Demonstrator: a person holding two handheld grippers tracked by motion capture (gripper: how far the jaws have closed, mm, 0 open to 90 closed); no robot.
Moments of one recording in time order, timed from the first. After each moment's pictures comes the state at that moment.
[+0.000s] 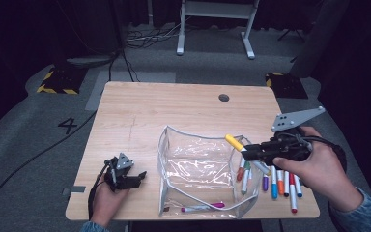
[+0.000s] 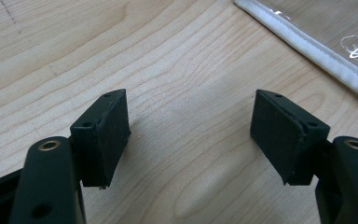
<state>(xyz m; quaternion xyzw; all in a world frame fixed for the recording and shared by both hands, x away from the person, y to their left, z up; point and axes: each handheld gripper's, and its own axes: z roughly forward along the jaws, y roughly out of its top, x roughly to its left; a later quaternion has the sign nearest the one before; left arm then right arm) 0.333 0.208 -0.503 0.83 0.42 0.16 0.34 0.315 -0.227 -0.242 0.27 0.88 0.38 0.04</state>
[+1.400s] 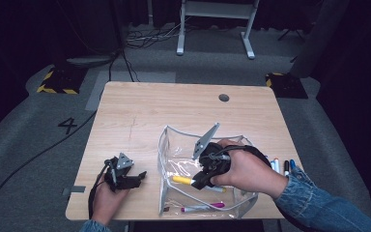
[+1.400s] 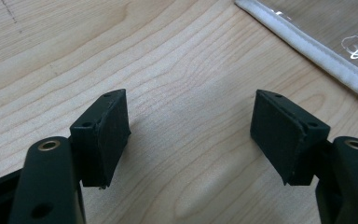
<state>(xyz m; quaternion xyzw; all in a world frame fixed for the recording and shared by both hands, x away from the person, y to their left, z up) 0.333 0.208 -0.503 0.83 0.42 0.16 0.34 0.324 -0.095 -0.306 0.12 0.96 0.22 -0.09</state>
